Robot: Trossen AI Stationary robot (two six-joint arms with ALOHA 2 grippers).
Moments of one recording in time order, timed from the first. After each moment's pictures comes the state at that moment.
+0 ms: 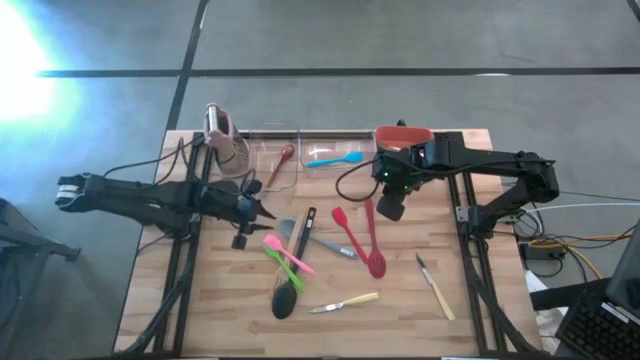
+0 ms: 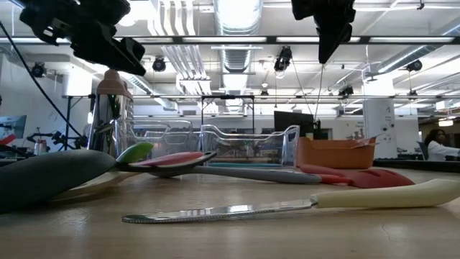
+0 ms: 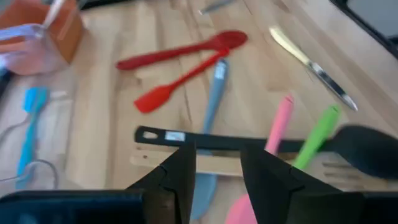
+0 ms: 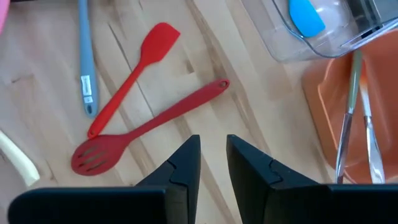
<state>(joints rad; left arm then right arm) -0.01 0.84 0.58 -0.29 0.08 0.20 -0.10 1.47 1.50 -1.30 0.13 0.33</state>
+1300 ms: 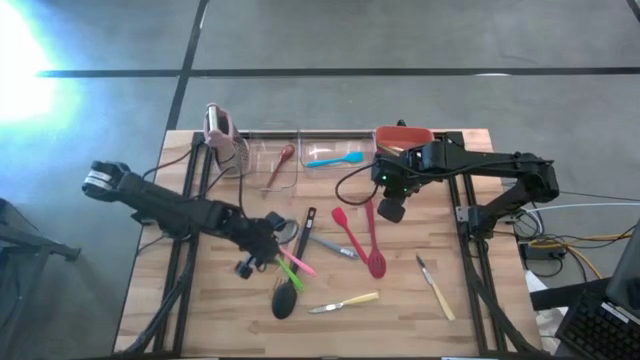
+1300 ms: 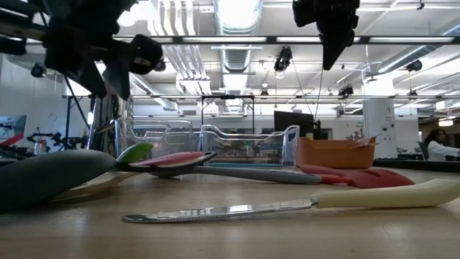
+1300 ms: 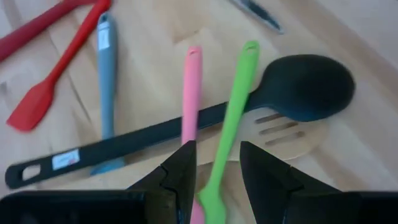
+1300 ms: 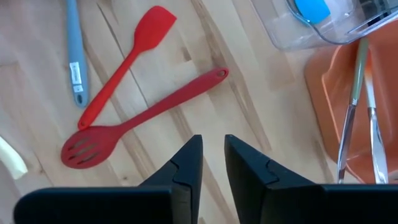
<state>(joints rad) -0.26 1.24 0.77 -0.40 0.08 0.34 -0.10 1.47 1.45 -1.30 0.13 0.33</state>
